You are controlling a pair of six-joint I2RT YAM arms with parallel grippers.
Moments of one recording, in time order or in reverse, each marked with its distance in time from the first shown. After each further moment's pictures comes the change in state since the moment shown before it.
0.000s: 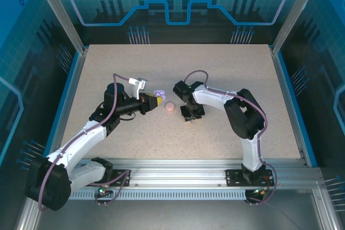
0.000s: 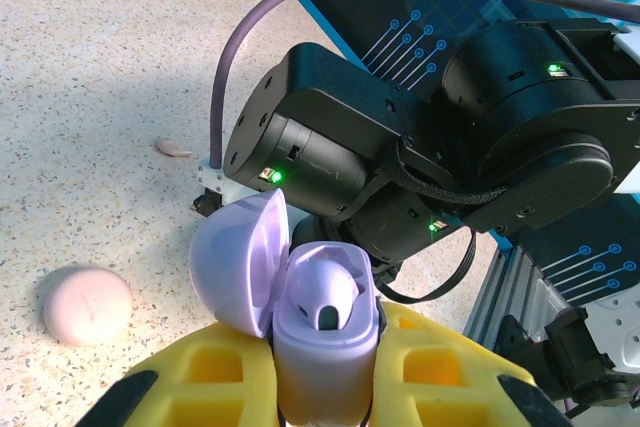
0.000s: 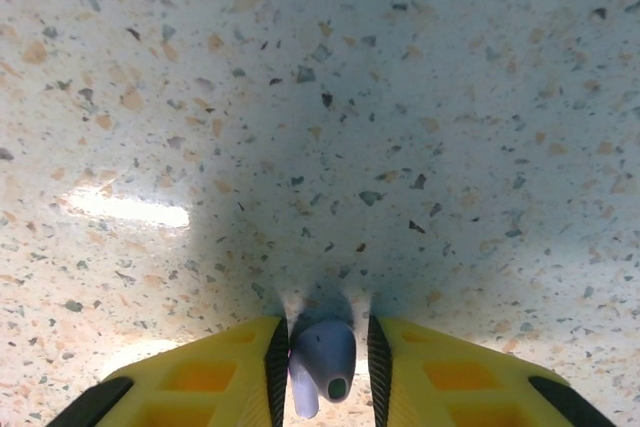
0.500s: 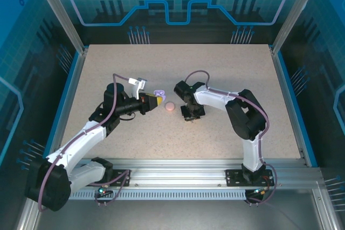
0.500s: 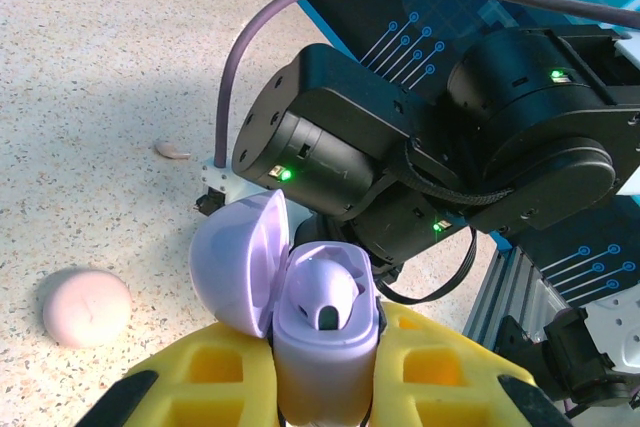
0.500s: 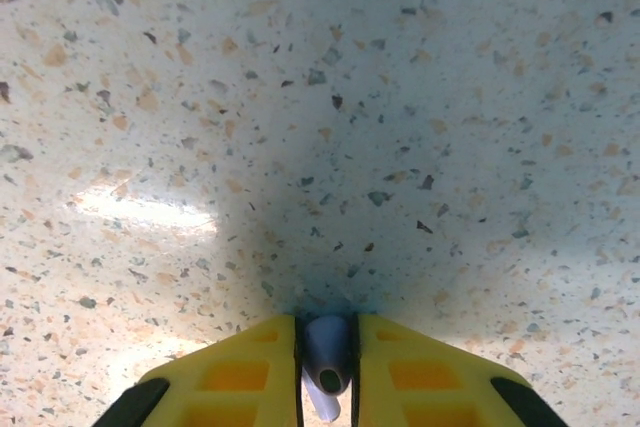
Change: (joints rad) left arm 0.000 -0.004 0.000 0.000 0.000 0.000; right arm -0.009 -0.028 -0.039 0.044 -0.020 0.001
